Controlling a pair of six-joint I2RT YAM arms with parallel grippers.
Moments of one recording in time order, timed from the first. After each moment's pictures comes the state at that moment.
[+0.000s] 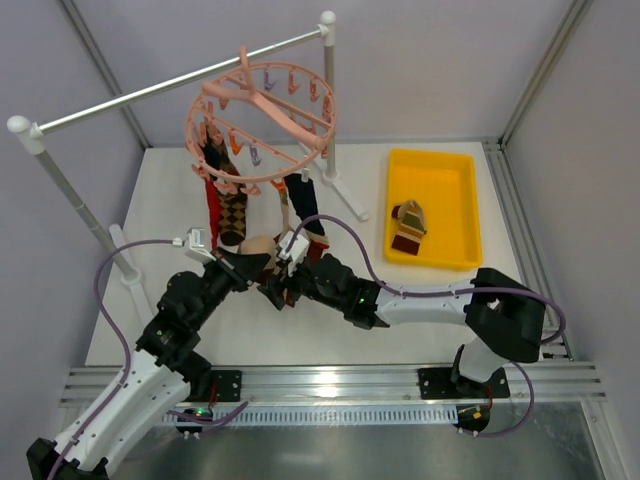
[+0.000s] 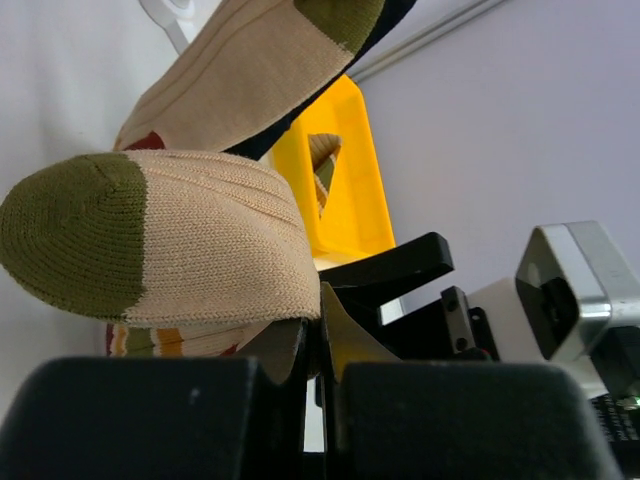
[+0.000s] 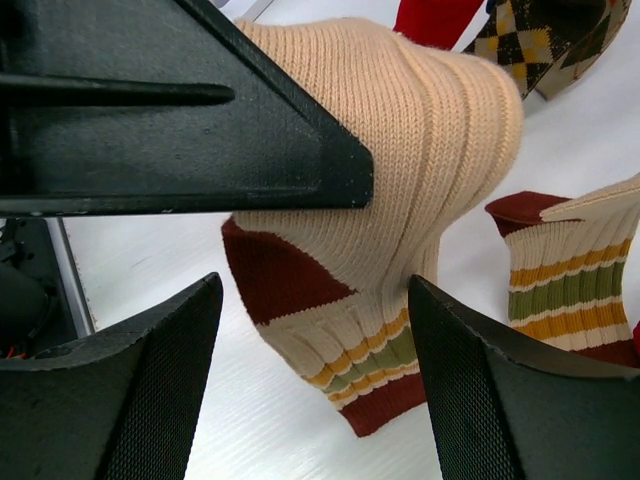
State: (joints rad) left arm -0.54 0.47 0.39 -0.01 -0.02 -0.95; right arm 1.15 1.58 0.85 0.56 0.11 0.13
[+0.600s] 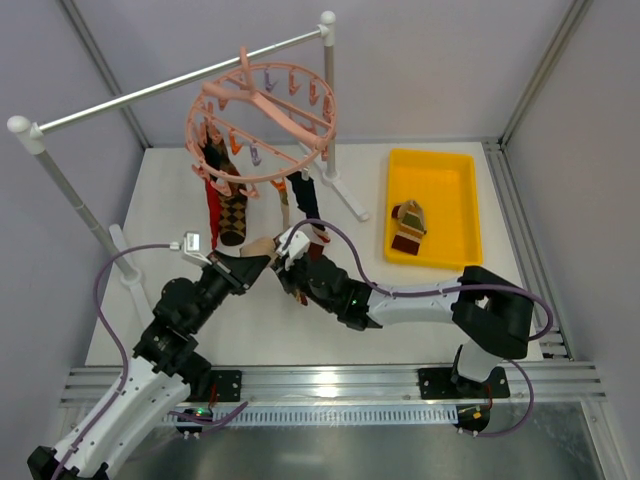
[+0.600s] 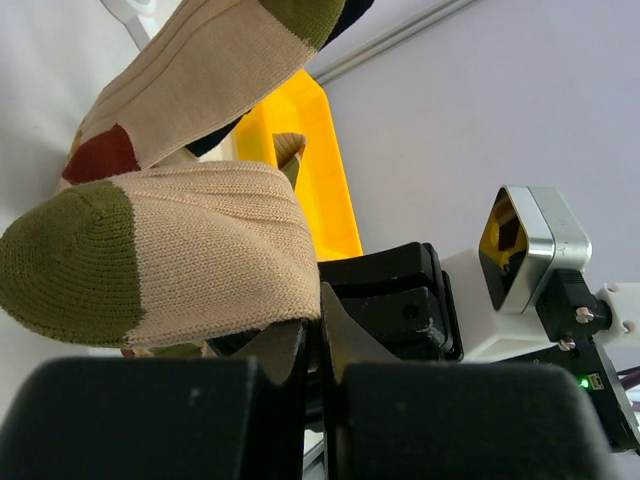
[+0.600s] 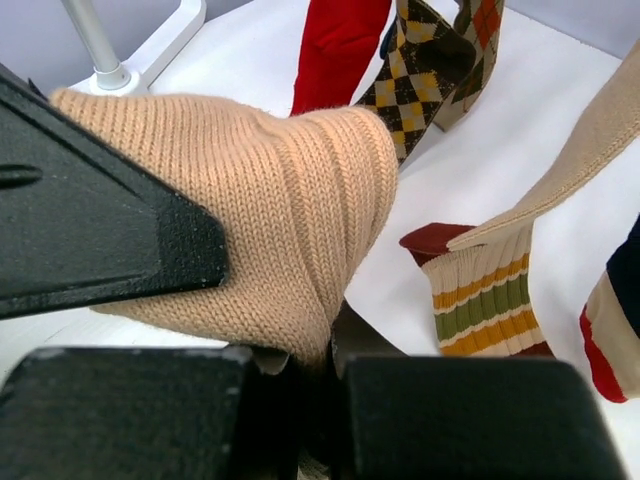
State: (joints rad) left arm -0.54 0.41 0.36 0.02 0.02 -1.02; right arm 1.16 1.66 0.88 0.67 0.32 0.07
